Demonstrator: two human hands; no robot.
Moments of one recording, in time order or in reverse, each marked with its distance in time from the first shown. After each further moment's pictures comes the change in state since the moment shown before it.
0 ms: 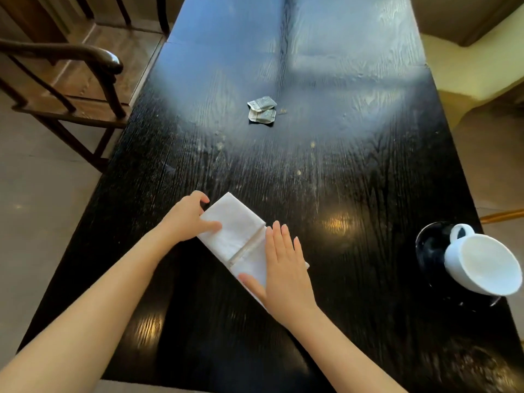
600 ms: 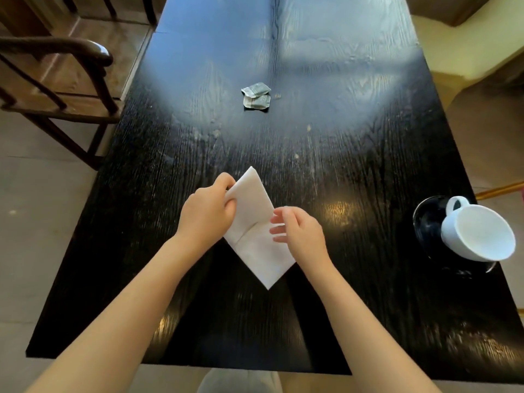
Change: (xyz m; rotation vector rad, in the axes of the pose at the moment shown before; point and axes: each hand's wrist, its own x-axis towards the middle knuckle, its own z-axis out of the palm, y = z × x) left_hand -0.062 0.049 0.006 0.061 0.354 0.370; right_hand 0.015 0.003 -0.049 1.156 0.040 0.454
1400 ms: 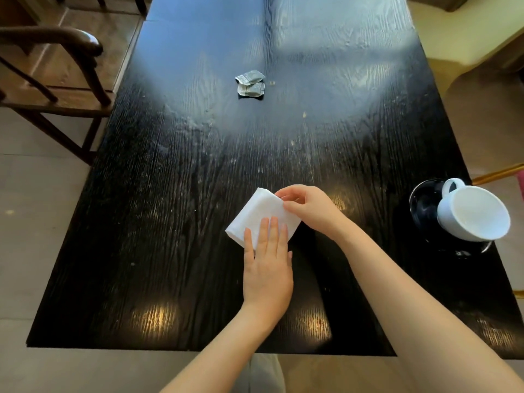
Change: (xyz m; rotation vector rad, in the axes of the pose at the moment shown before) left_hand -0.103 0.045 0.119 0.398 -0.071 0.107; right_hand 0.039 0.007 -0.039 -0.380 -0.266 -0.203
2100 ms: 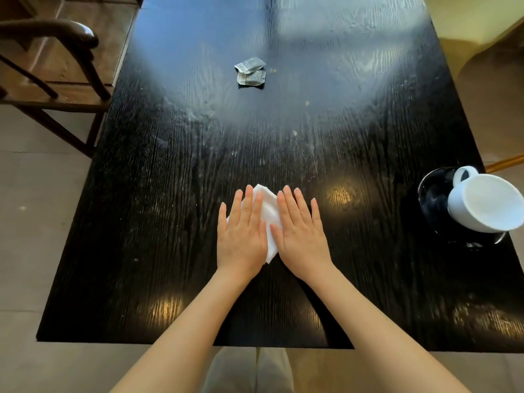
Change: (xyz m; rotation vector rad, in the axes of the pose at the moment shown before) left_hand 0.035 -0.053 0.010 0.015 -0.018 -0.065; right_hand -0.031 0.049 0.079 -0.748 0.263 -0.162
